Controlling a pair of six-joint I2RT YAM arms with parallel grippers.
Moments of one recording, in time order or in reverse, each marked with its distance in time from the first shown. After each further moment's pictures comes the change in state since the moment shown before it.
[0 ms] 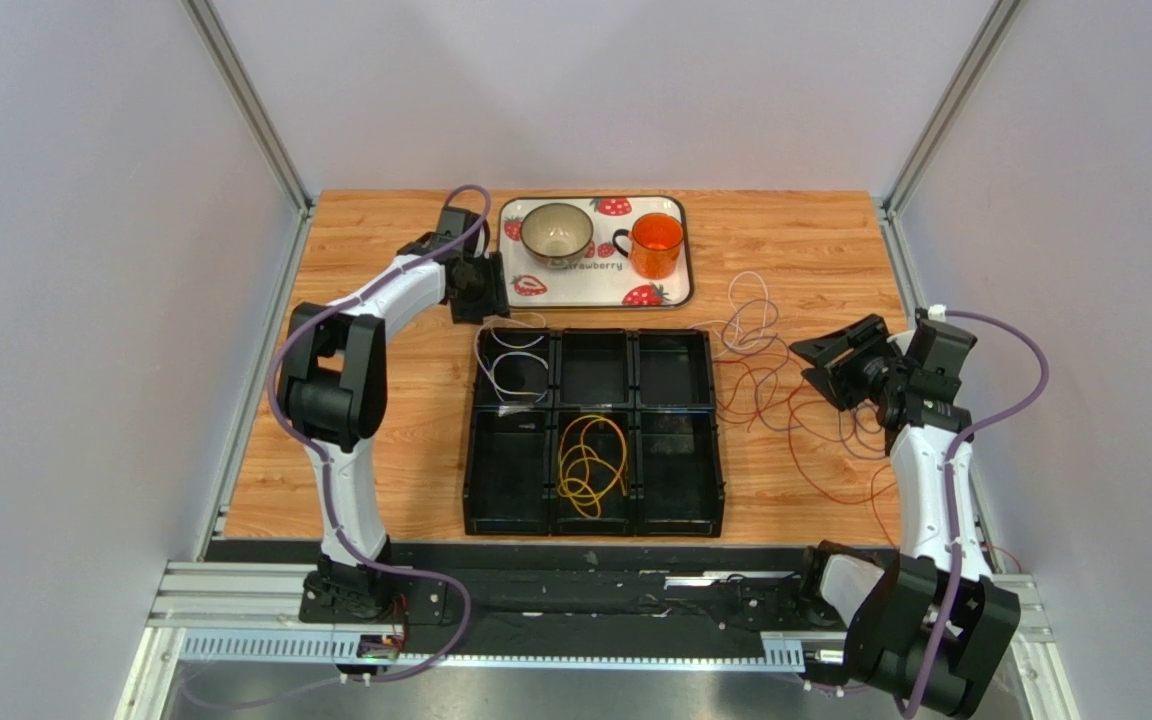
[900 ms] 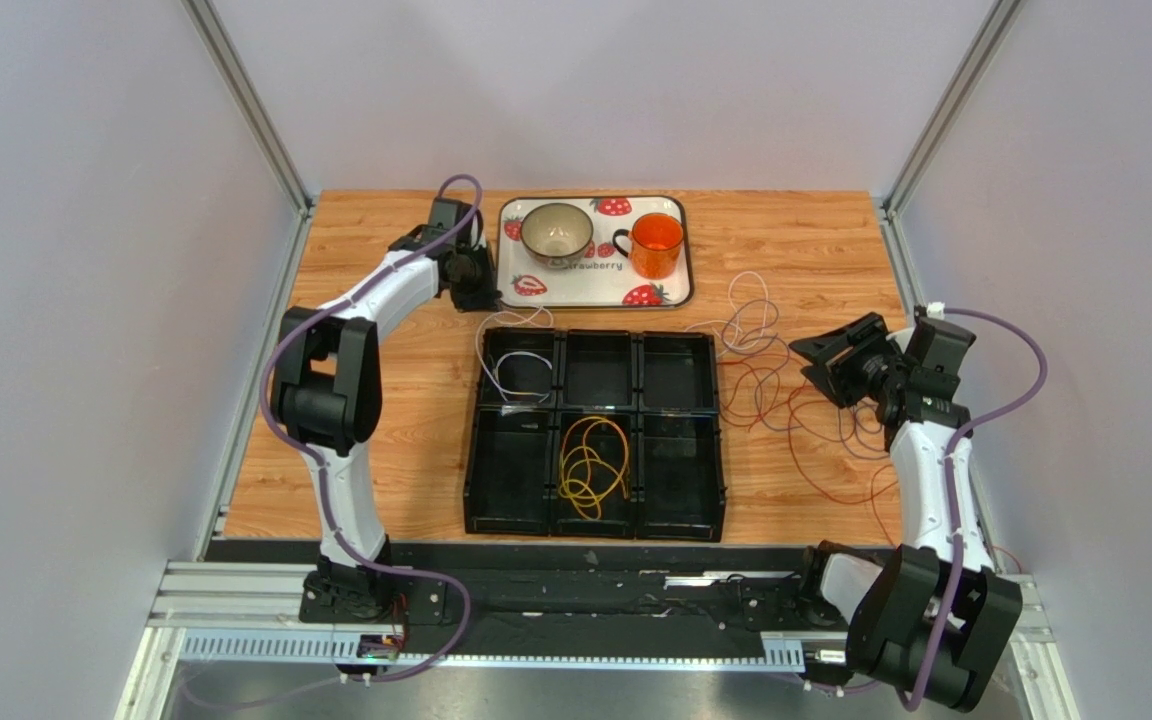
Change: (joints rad) left arm 0.012 -0.009 0.020 0.008 0.073 -0.015; right arm 0.000 0.035 0.000 0.033 -0.006 -0.005
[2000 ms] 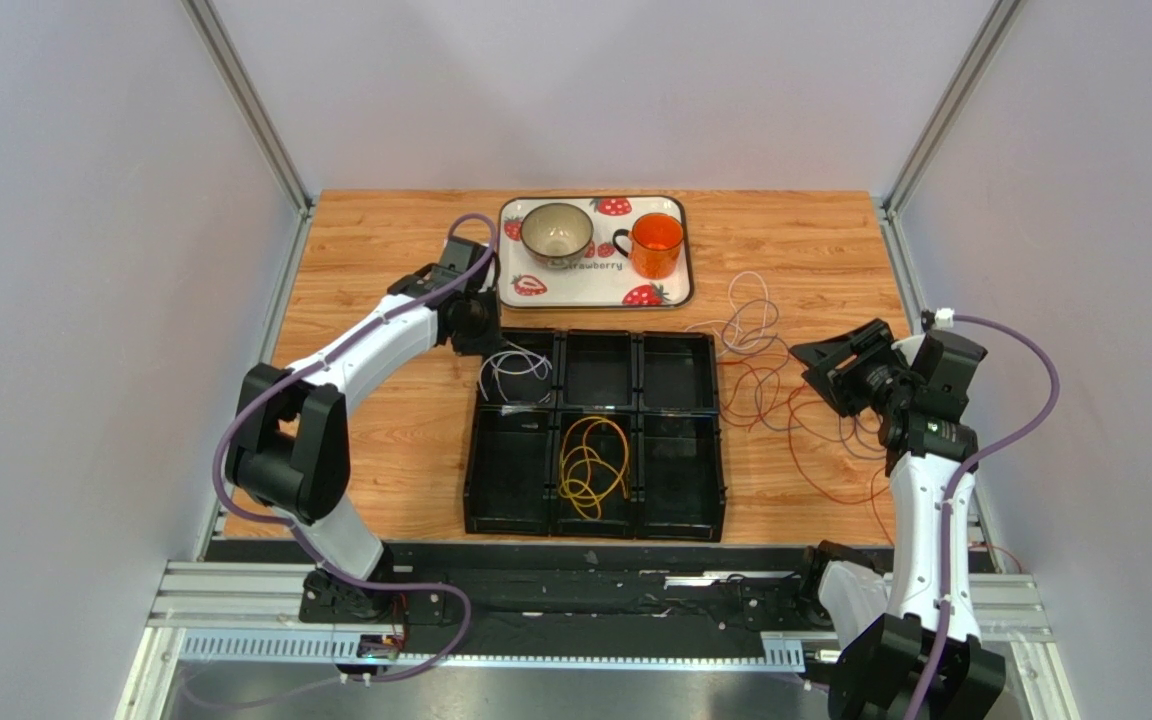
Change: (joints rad) left arm -0.144 -0.341 -0.299 -0.076 -0.153 -0.023; right arm 0.000 -0.190 0.000 -0.113 -0.016 0.001
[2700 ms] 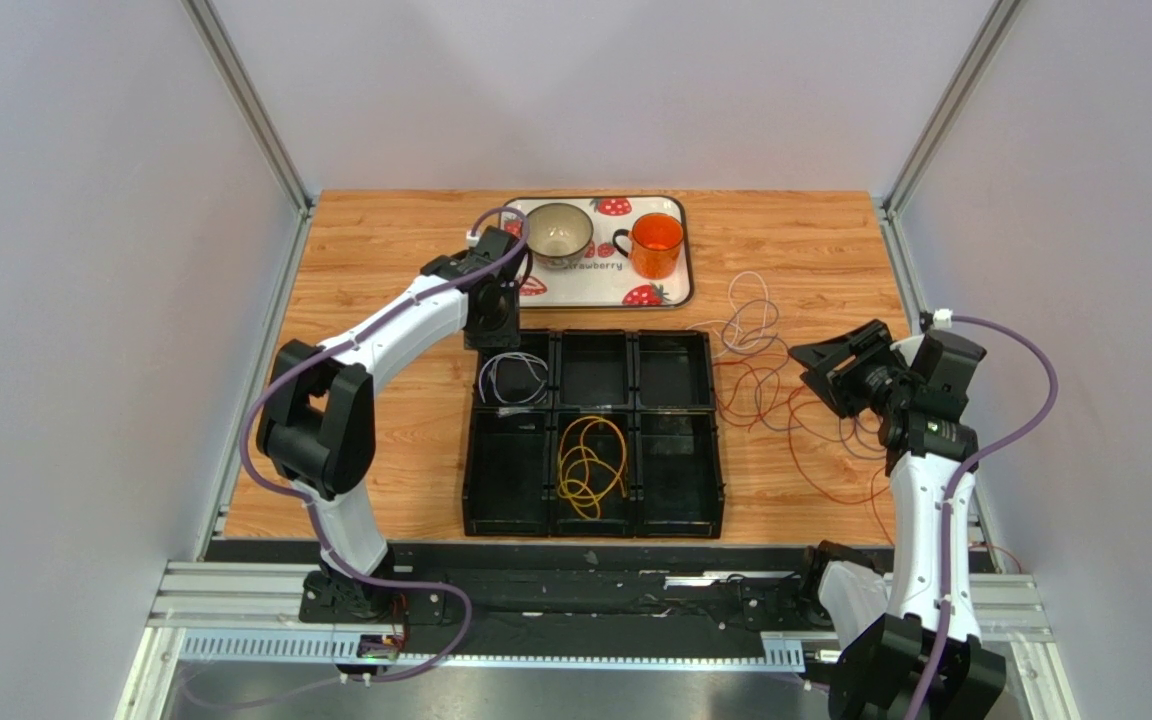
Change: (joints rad) left arm -0.075 0.136 0.180 -0.171 -0.194 -0.016; right arm 0.004 0.001 0.002 -0.015 -0.007 -0.001
